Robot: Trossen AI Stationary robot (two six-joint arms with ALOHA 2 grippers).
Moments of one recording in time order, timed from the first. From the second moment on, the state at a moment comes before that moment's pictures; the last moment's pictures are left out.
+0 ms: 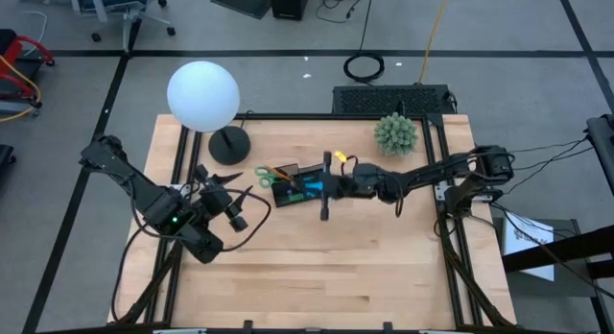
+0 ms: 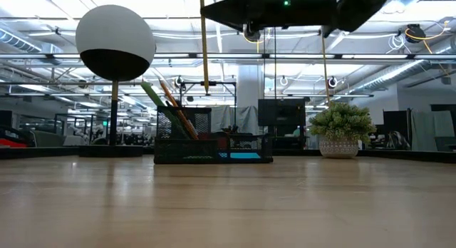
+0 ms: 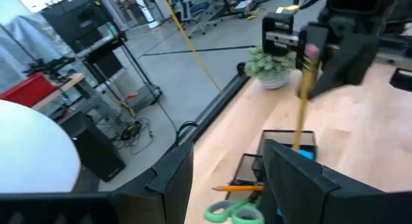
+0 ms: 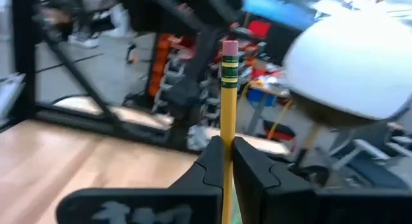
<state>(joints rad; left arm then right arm) -0.64 1.27 1.22 -1.10 -1.25 -0.76 0.03 1.64 0.87 0.80 0.07 -0.26</state>
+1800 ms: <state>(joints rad) -0.49 1.27 1.22 -1.10 -1.20 -0.73 -0.24 1.82 0.87 0.94 -0.21 -0.18</state>
